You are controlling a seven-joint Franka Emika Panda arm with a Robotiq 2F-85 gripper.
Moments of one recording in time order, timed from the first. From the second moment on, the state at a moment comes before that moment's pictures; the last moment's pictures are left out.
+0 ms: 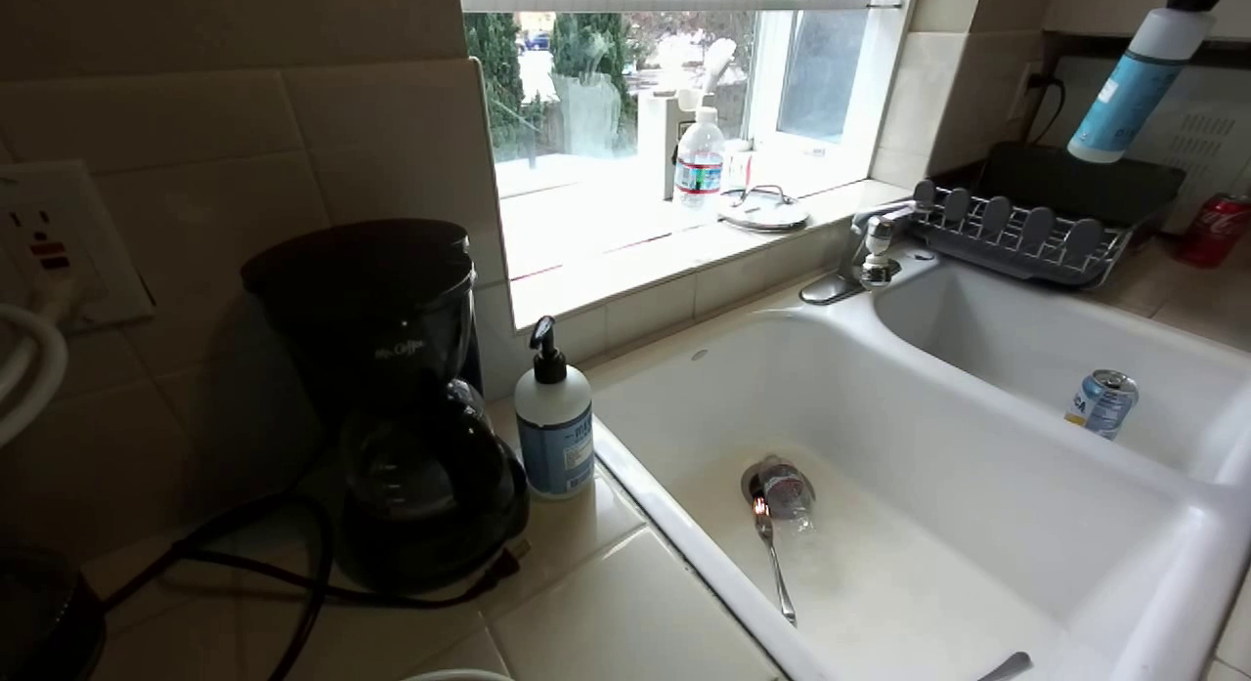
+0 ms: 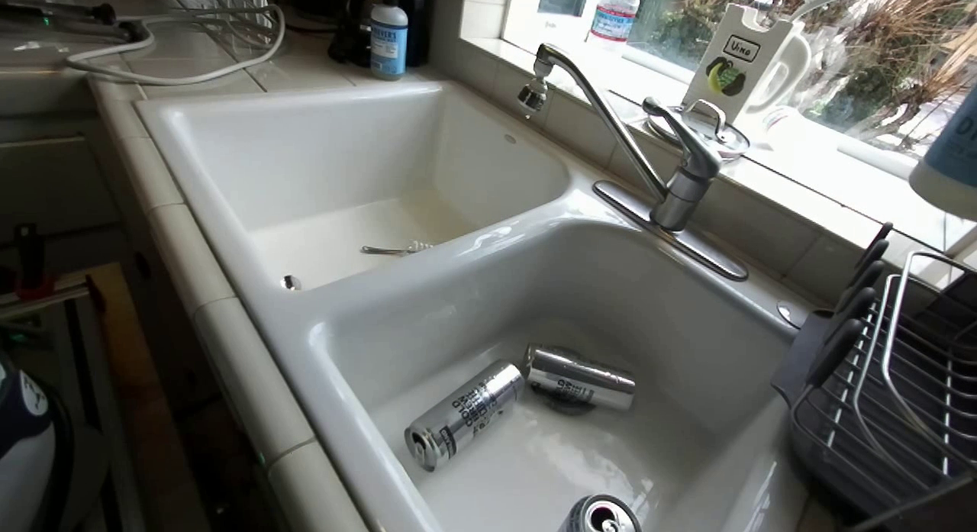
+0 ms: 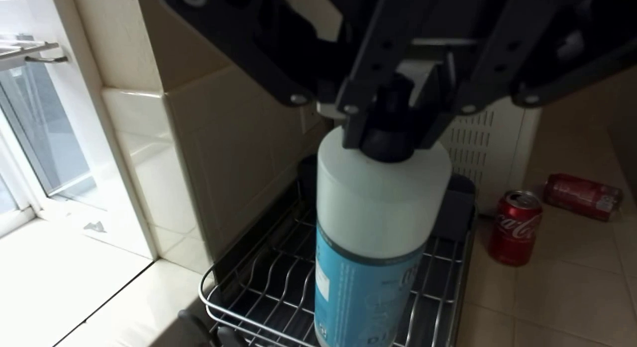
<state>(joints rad) -0.60 -0.37 0.10 -1.96 -0.40 2.23 0.76</state>
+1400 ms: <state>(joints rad) -0.35 0.21 -0.22 -1.45 -0.29 2.20 0.65</state>
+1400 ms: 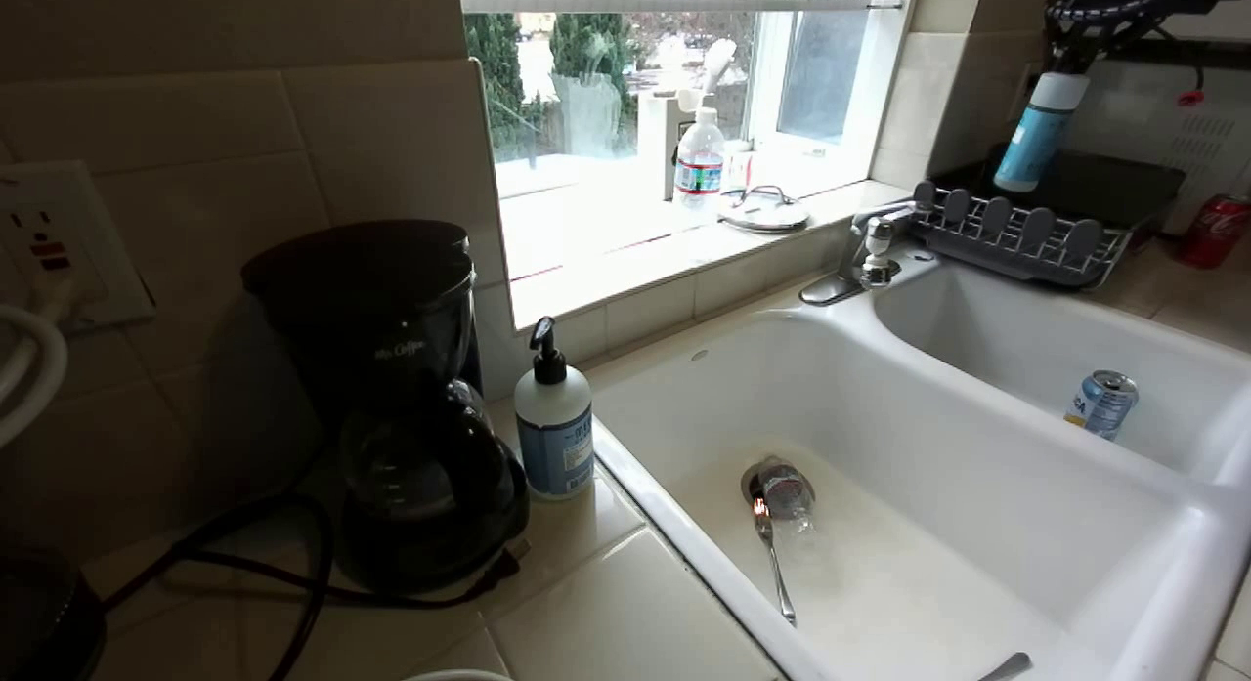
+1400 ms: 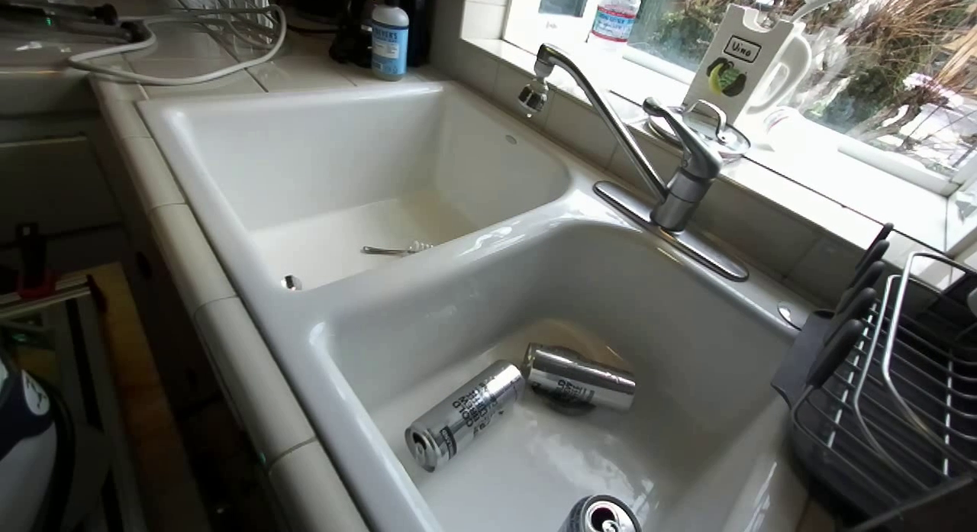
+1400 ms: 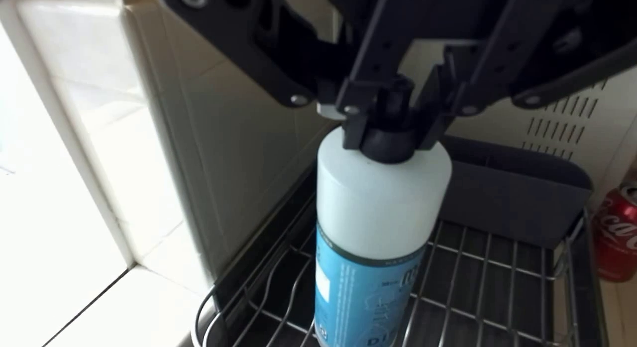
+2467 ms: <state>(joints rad) -0.32 0.37 -0.22 -1.34 -0.27 2.20 0.67</state>
